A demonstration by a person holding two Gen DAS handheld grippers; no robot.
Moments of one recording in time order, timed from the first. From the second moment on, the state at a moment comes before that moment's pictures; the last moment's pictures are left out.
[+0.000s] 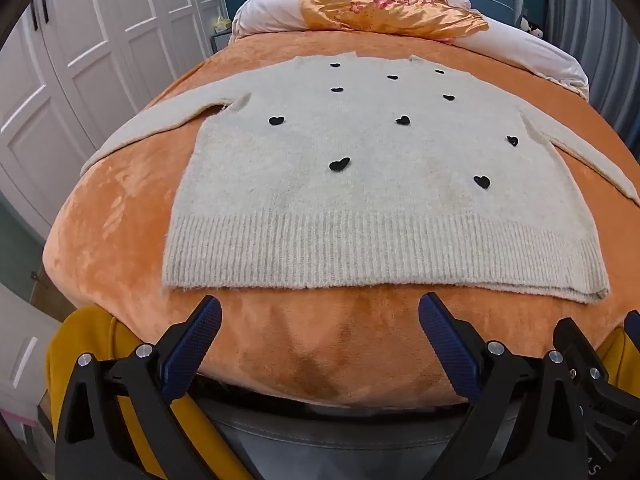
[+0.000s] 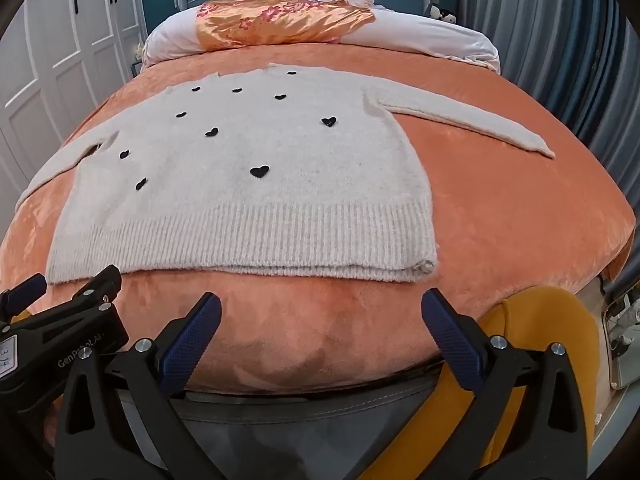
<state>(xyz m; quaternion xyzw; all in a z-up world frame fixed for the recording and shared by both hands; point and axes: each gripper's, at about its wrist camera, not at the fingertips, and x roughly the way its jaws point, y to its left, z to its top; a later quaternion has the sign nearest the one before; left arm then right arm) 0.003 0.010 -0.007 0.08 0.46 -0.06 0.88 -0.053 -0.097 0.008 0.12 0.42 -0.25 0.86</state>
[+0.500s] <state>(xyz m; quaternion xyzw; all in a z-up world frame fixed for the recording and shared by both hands) 0.005 0.015 -0.013 0.07 0.46 -0.06 0.88 -0.049 -0.092 0.004 0.11 0.43 -0.25 0.86</state>
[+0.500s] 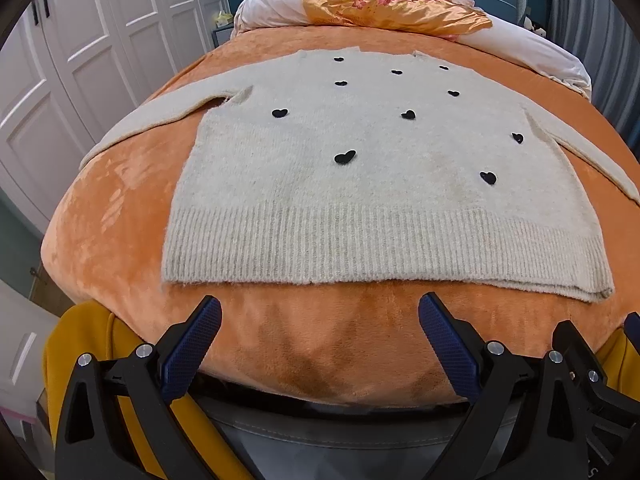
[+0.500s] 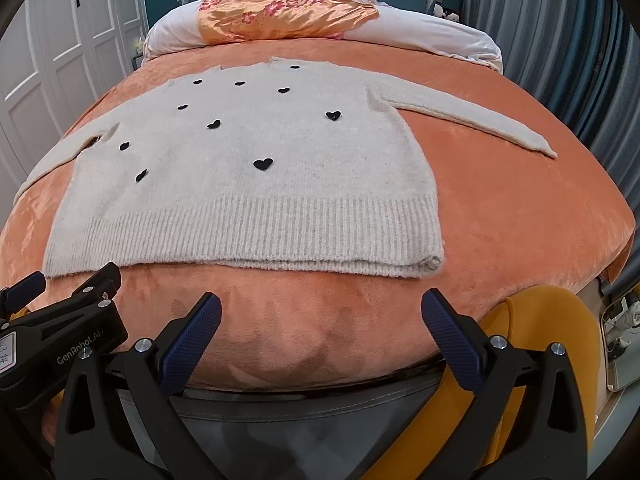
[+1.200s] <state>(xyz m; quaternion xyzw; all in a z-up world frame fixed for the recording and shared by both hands) 0.005 0.018 -0.015 0.07 0.46 -0.06 0.88 -0.048 -0.091 0.001 0.12 0.43 -0.25 0.86</state>
